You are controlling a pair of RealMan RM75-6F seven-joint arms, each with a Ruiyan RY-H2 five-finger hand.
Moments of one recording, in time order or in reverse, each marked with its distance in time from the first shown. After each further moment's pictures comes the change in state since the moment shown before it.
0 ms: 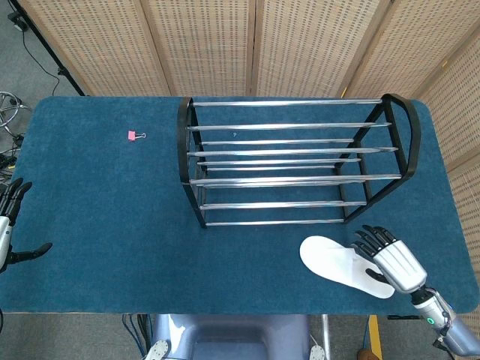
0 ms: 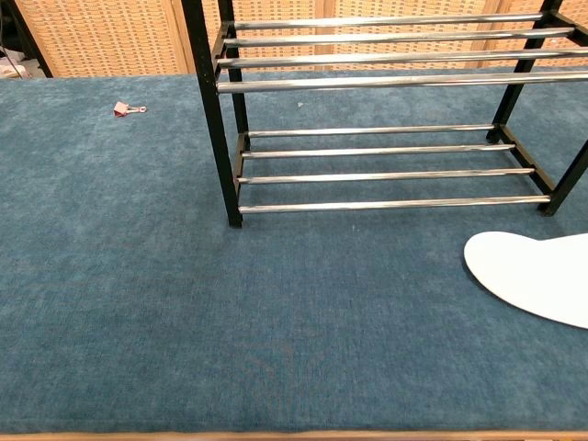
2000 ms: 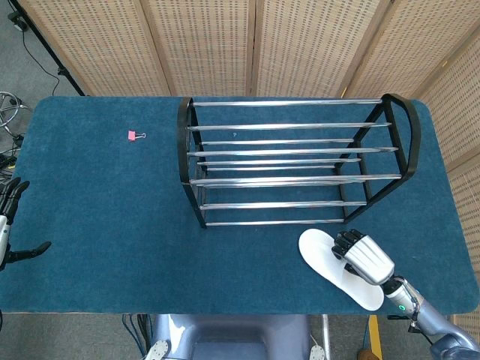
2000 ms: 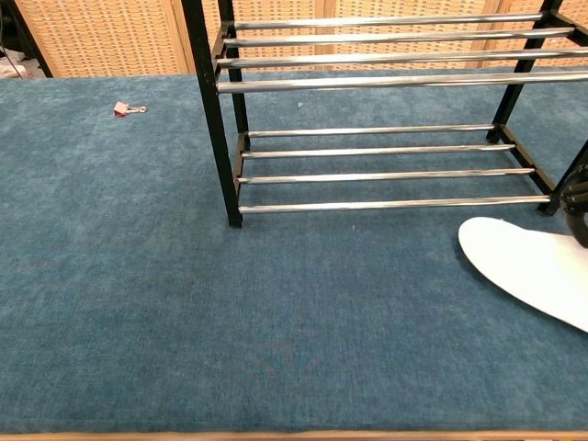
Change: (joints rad) left arm -0.001 0.003 -0.006 -0.001 -0.017 -0.006 -0.012; right arm 0.082 -0.252 -0.074 0.364 0.032 0.103 0.142
